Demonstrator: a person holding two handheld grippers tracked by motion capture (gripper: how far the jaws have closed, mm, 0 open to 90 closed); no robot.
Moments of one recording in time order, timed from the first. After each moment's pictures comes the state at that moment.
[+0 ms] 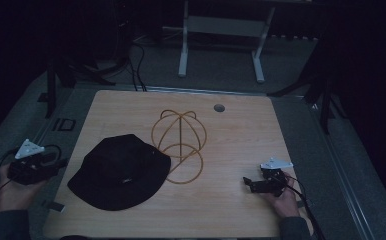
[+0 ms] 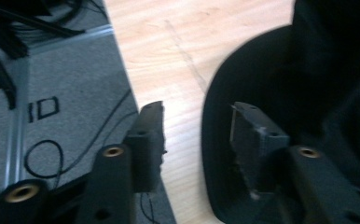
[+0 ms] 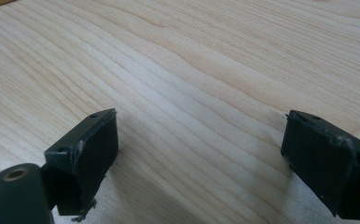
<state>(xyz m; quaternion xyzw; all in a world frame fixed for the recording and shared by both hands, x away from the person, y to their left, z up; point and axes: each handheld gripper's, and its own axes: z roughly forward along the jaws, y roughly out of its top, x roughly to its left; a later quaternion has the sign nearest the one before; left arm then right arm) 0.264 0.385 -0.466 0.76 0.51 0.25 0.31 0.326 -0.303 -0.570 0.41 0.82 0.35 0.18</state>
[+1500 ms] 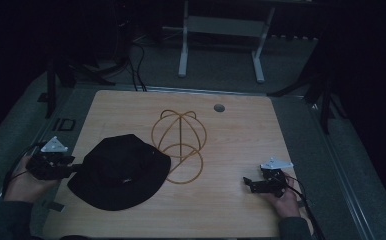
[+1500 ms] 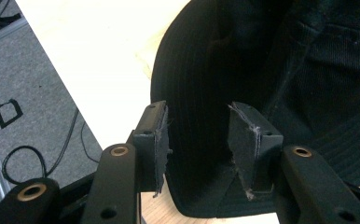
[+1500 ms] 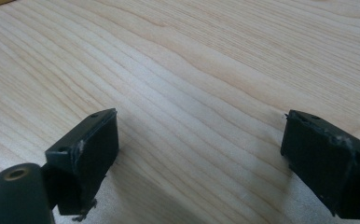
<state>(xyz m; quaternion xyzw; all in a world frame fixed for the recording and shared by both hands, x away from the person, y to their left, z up) 0.284 0.356 -0.462 0.85 0.43 0.17 0.25 0.325 -0.303 -0.570 0.41 0.82 0.35 0.18</state>
